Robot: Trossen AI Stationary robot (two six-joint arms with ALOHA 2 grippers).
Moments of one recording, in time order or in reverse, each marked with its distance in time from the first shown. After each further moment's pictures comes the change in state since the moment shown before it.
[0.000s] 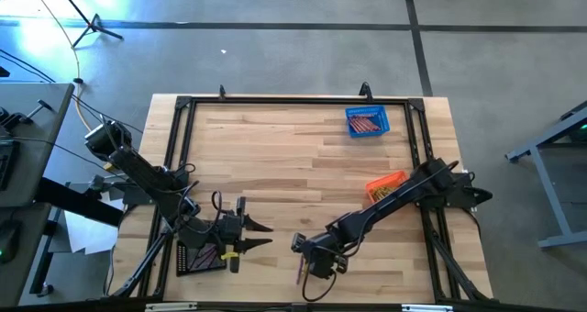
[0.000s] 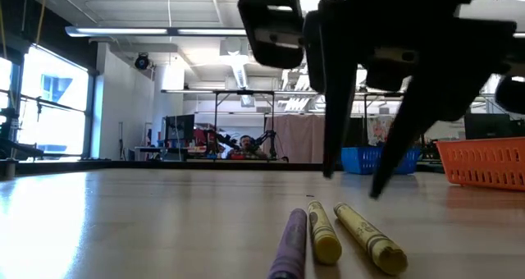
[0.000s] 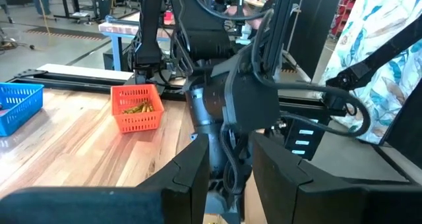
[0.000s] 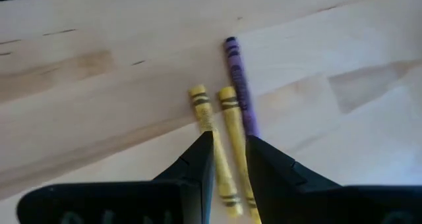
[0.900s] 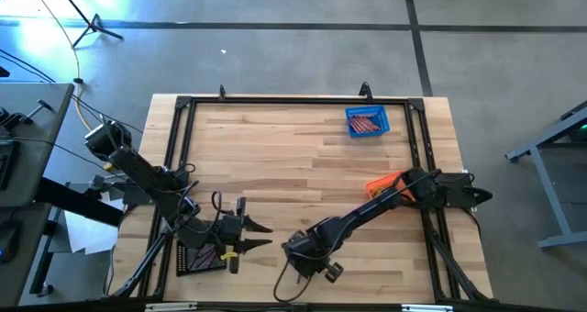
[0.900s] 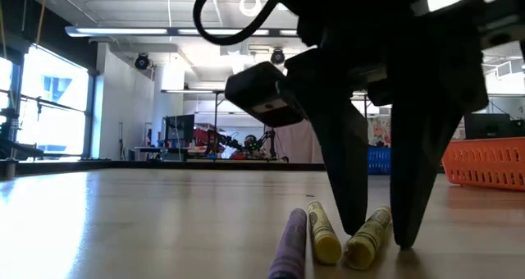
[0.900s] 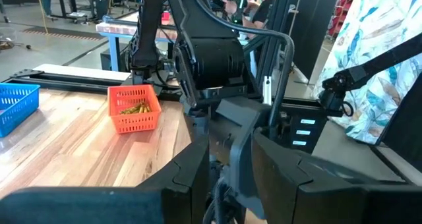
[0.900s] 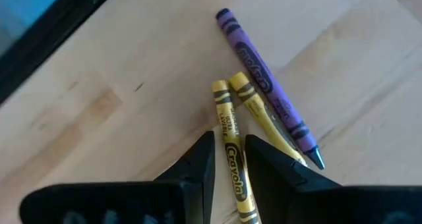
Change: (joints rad) left arm -0.001 0.000 0.000 0.005 0.008 0.000; right arm -0.029 0.192 0.316 -0.415 -0.126 0.384
